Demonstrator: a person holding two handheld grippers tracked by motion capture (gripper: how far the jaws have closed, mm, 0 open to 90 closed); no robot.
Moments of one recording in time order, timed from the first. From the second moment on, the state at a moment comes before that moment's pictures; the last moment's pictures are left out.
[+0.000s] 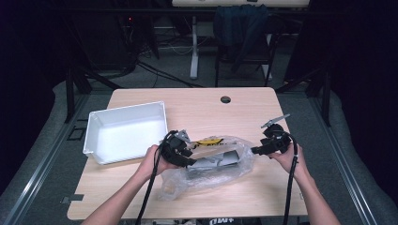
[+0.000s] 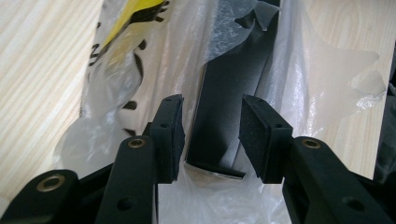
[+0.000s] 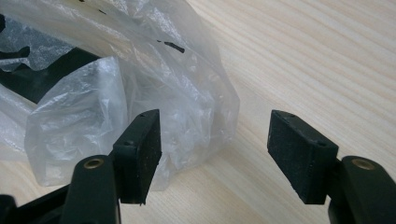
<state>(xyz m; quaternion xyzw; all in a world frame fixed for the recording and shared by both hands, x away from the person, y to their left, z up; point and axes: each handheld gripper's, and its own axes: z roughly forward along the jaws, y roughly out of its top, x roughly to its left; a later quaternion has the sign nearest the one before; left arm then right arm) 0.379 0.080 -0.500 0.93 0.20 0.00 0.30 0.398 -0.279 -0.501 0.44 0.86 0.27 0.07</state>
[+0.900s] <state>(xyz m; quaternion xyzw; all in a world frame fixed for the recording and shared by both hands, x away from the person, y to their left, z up) 0.369 0.052 -0.518 0.96 0.16 0.01 0.23 0.395 -0.278 -0.504 0.43 0.86 0.26 0.07</state>
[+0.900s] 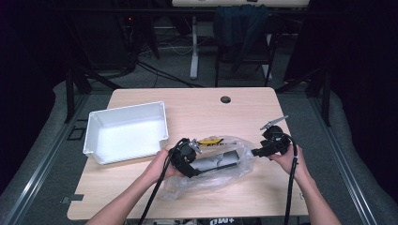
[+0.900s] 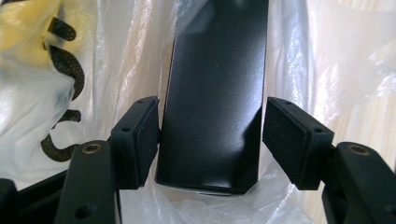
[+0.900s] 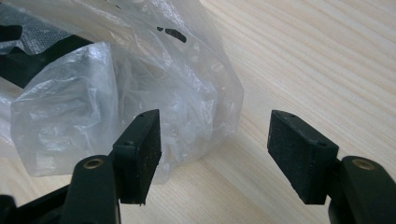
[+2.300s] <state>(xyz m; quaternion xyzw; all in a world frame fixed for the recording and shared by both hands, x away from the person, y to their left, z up) 0.374 0.051 -0.502 0.96 0.14 0.01 0.24 0.397 -0.280 -0.505 0.43 0.86 0.25 0.07</state>
